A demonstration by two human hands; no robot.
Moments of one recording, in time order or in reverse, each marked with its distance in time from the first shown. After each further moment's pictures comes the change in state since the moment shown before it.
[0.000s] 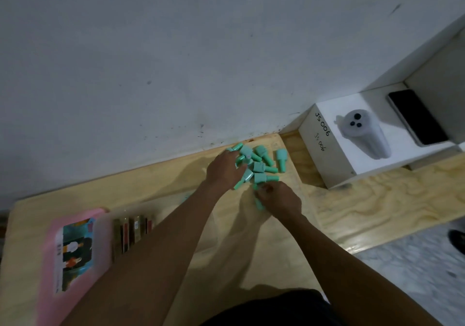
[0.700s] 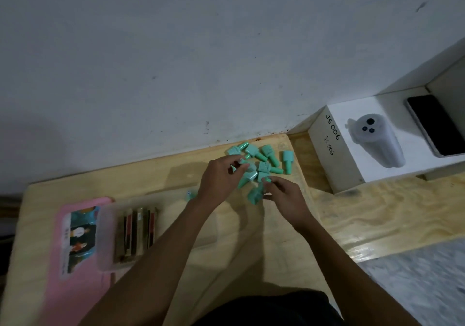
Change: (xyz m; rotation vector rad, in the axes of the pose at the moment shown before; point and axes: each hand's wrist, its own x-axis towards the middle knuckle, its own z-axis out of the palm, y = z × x) left_hand -0.044 0.005 -0.014 -0.405 0.258 0.037; right_hand -0.018 -0.003 -0.029 0.835 -0.180 -0.147
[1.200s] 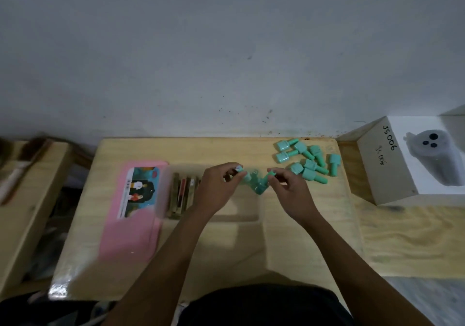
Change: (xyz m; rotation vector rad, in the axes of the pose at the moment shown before) left_hand -0.102 -0.056 -0.099 -0.088 0.178 -0.129; right_hand -0.032 -0.018 0.093 -0.314 -0.112 -0.334
